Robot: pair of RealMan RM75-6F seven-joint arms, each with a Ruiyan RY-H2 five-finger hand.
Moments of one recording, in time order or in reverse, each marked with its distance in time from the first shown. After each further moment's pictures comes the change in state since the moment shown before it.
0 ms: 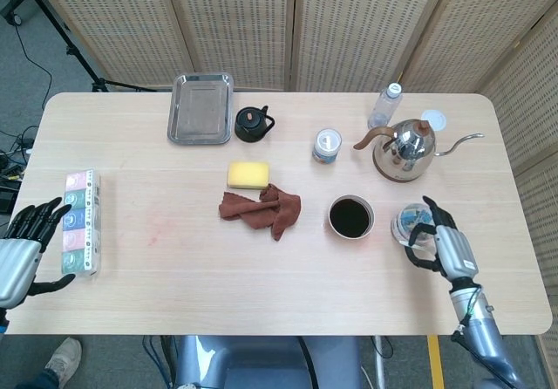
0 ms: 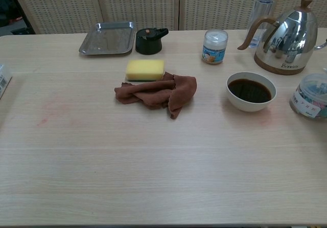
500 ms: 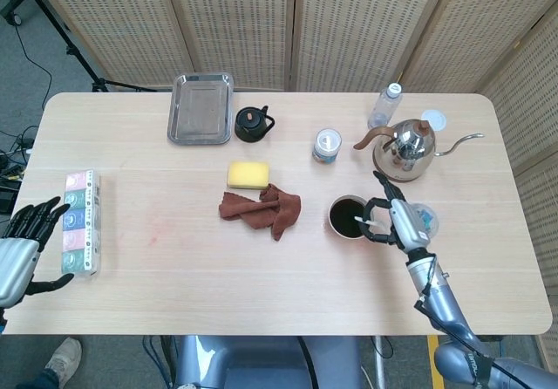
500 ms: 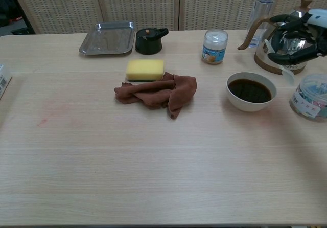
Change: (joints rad) left arm -0.004 0.008 -0.002 0.005 -0.004 -0.008 -0.022; right arm 0.158 -0.136 0.100 0.067 0.017 -0.076 0.101
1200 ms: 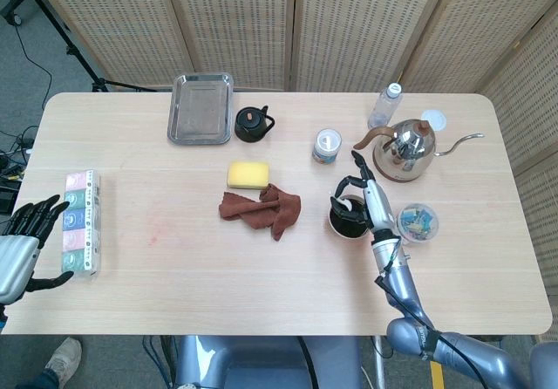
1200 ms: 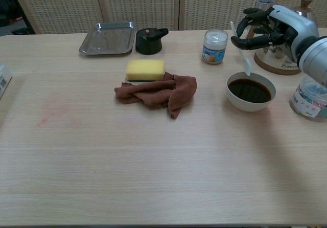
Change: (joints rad) left arm -0.012 0.002 -0.008 -0.002 -0.029 -0.023 0.000; right arm 0.119 -0.258 0.087 0.179 0.095 0.051 0.082
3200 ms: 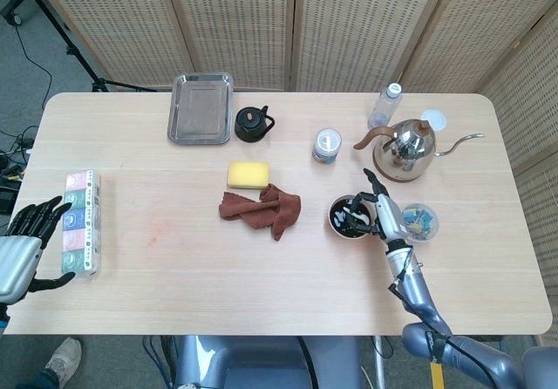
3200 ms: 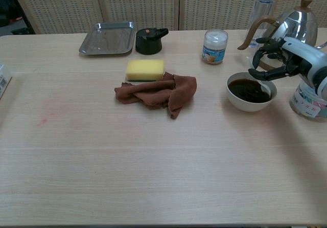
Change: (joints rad) left arm -0.005 -0.002 0.003 -0.007 -0.012 -0.013 0.014; right arm -0.035 -0.005 -0.119 0.211 -0.105 -0.050 0.138
